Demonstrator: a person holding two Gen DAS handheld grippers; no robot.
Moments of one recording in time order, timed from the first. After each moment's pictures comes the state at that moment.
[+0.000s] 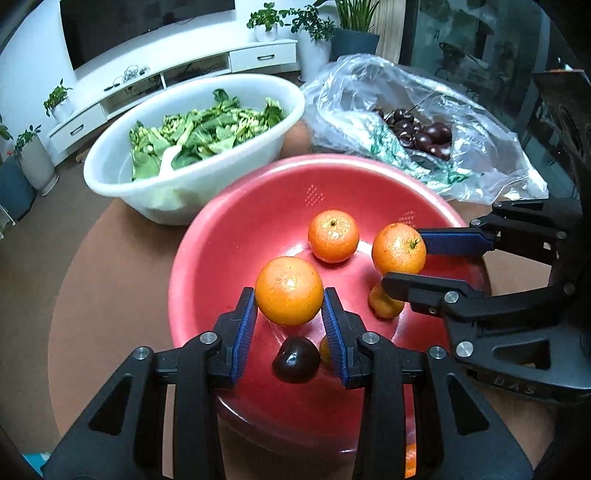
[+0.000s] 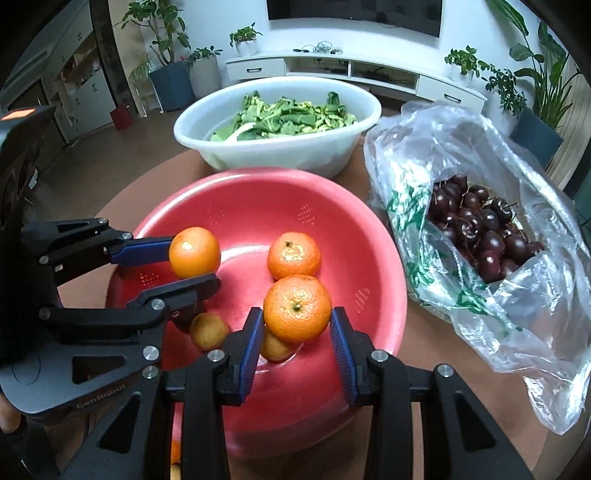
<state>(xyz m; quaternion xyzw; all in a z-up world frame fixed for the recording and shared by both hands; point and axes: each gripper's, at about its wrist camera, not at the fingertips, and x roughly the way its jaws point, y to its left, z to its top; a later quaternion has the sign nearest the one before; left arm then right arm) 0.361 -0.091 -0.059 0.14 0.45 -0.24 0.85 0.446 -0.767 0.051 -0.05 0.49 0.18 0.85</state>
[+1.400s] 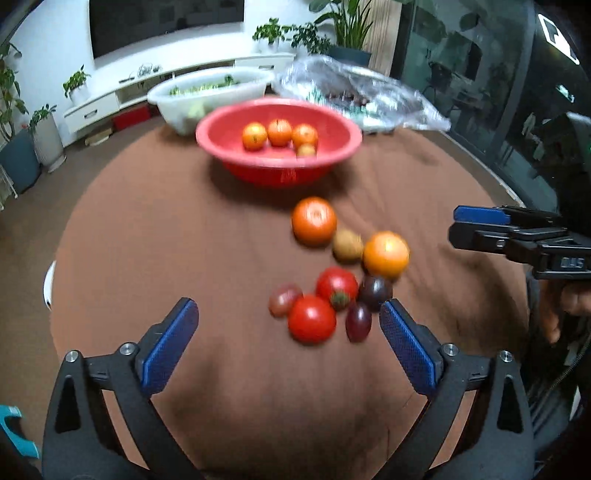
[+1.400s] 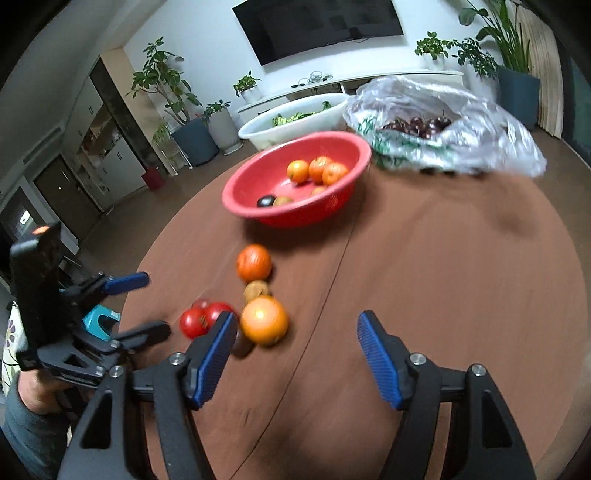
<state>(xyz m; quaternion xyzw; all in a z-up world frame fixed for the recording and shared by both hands) 0.128 -0.007 -0.052 0.10 0.44 -0.25 0.86 0.250 -0.834 0.057 0.10 0.44 0.22 0.87</state>
